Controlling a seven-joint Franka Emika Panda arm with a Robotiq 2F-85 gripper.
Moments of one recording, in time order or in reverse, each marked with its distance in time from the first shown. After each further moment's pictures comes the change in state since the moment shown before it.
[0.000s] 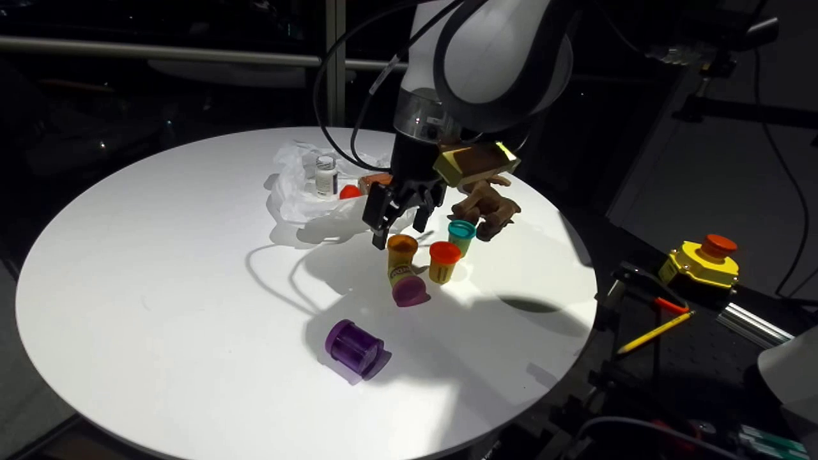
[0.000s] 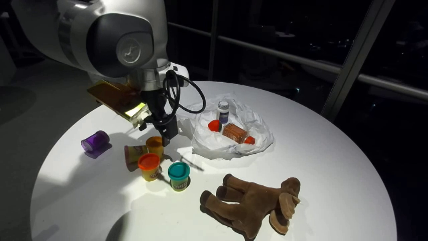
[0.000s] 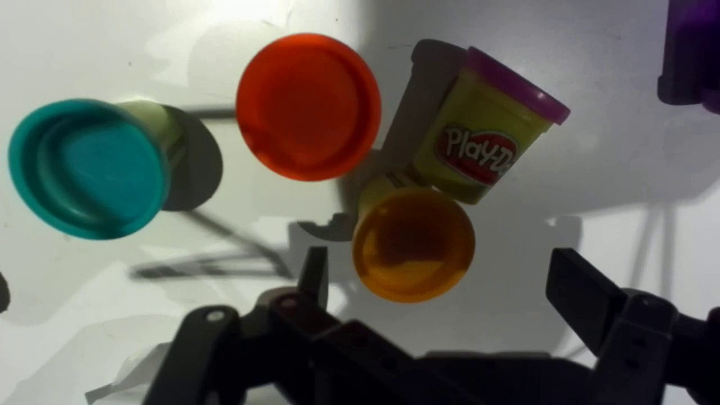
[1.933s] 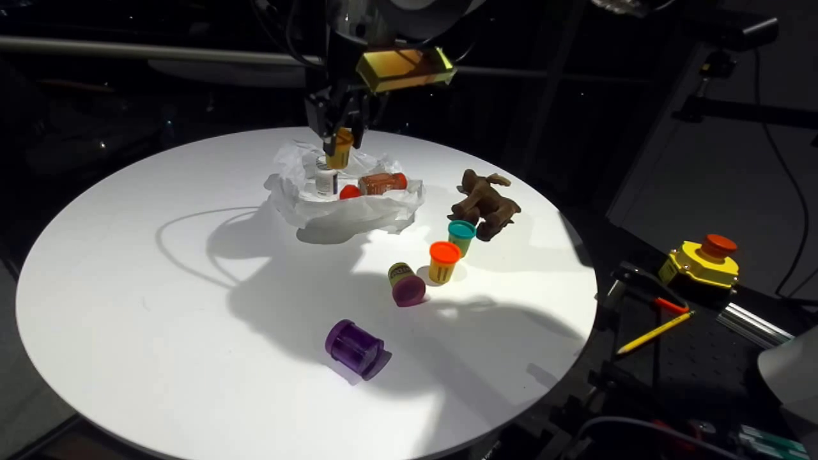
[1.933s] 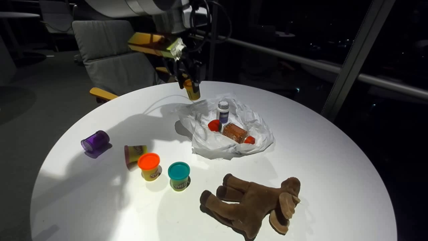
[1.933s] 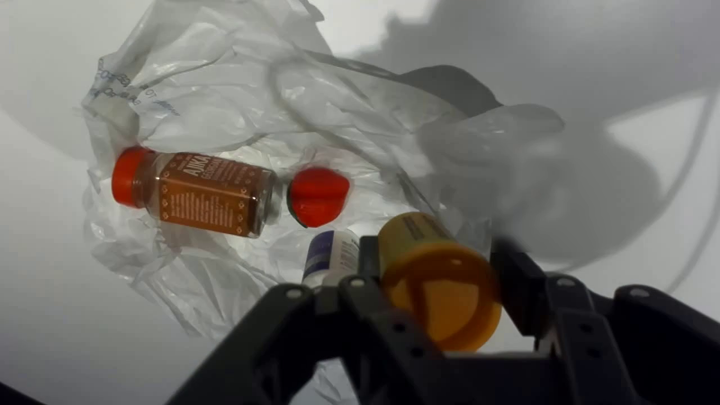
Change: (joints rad) arm 0.150 0.036 -0.189 0.357 -0.252 -0.158 0.200
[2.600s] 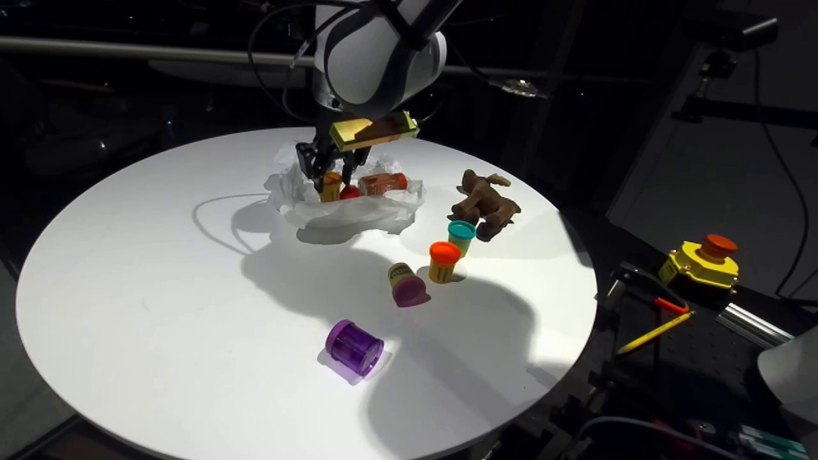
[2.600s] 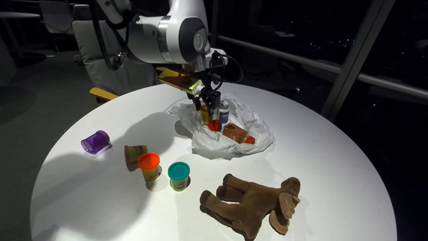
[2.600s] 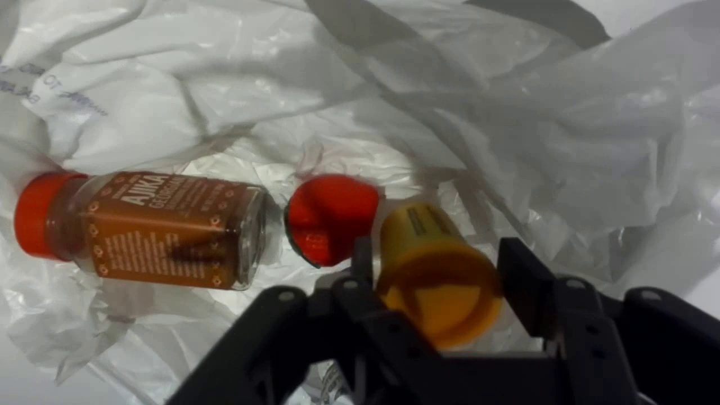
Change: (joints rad) arm -0.035 0.322 -0.020 0.290 0.093 0.002 0.008
